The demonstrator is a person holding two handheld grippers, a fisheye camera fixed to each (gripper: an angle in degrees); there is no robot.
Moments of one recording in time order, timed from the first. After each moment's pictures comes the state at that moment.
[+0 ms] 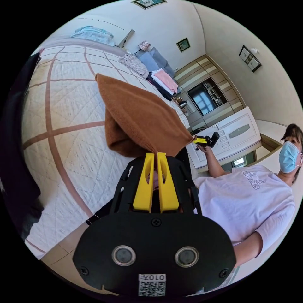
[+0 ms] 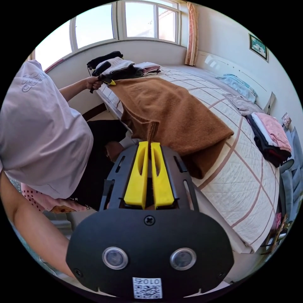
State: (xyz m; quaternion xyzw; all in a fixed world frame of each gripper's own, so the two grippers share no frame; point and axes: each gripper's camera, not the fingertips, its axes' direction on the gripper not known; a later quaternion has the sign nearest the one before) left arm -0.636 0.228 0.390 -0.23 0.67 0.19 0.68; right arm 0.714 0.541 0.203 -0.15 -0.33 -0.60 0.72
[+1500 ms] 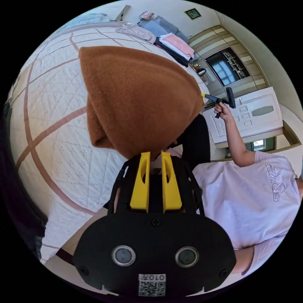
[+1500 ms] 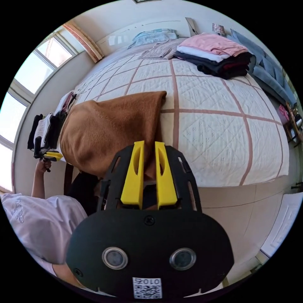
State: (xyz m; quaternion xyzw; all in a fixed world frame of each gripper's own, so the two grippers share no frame) left arm -0.564 0.253 0.360 -0.29 0.56 0.30 0.71; right arm 0.706 0.424 0.390 -0.27 -0.20 -0.29 0.90
